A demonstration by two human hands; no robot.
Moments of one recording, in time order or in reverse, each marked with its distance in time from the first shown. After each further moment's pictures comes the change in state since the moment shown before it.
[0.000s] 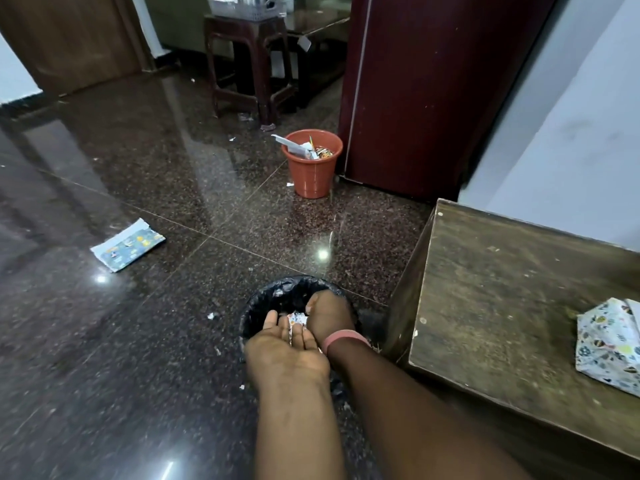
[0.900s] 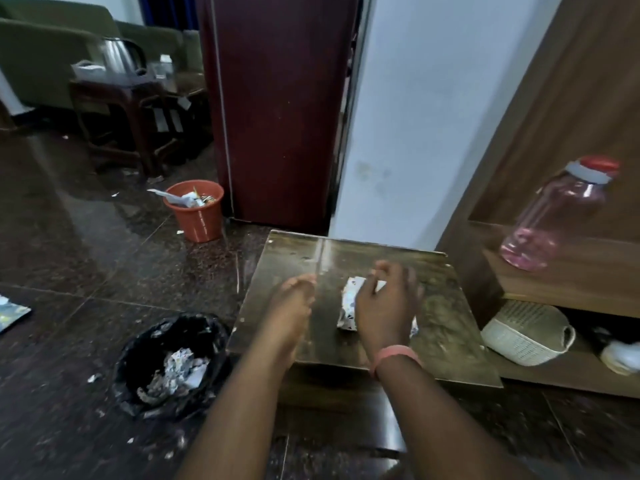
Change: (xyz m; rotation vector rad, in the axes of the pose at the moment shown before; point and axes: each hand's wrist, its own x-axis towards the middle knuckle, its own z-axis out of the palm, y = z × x) left_hand -0.180 -0.156 0.027 1.203 -0.897 0.332; right_hand -0.167 0.160 -0.266 0.171 1.196 -0.103
